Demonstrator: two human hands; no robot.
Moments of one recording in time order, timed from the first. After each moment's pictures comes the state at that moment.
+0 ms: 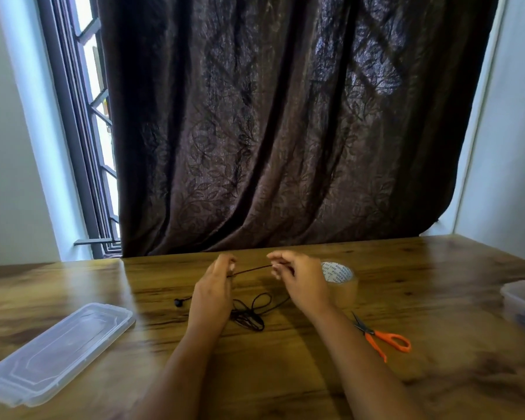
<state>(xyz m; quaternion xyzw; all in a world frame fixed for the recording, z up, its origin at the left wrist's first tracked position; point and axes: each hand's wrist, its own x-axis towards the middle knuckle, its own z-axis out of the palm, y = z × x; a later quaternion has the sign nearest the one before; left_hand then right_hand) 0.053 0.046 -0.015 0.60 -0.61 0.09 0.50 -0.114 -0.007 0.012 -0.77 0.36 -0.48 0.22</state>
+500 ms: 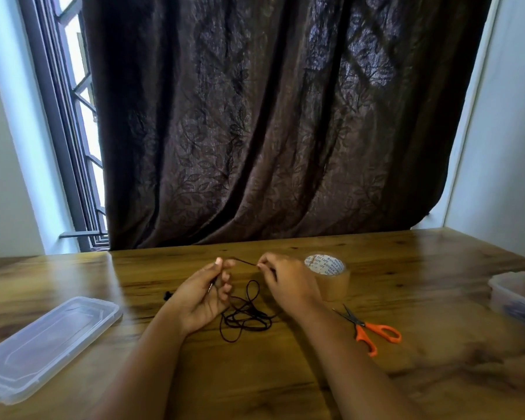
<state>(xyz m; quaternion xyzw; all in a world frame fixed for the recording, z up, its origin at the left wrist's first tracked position) 0.059 0.052 -0.001 0.34 -0.31 -0.64 0.62 -0.112 -0.004 0.004 -0.84 0.43 -0.34 0.01</state>
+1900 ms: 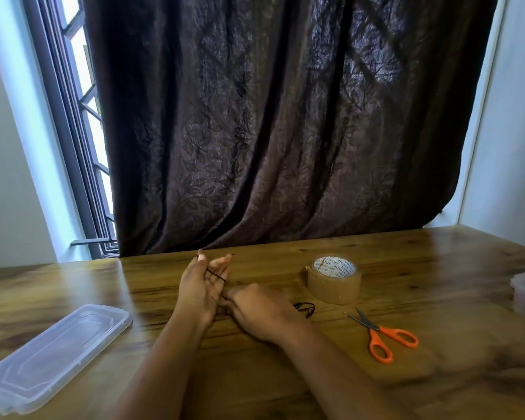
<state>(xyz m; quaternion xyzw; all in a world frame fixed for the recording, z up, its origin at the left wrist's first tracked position) 0.055 0.038 0.005 0.32 -0.23 -0.46 0.79 -0.068 0.028 0.001 -0.93 0.32 -0.18 0.06</state>
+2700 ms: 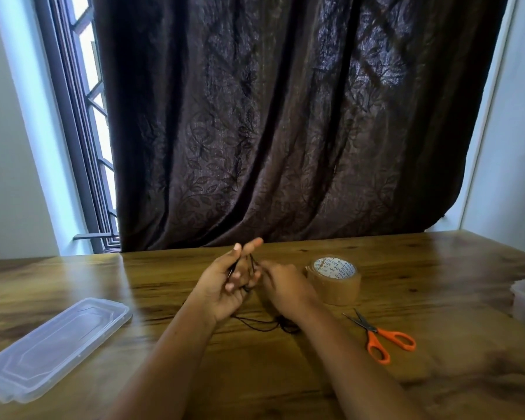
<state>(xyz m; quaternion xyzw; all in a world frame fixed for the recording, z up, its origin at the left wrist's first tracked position) 0.031 0.050 0.023 0.29 -0.34 -0.61 0.65 -0.099 0.000 0.007 -0.87 0.39 -0.30 0.08</state>
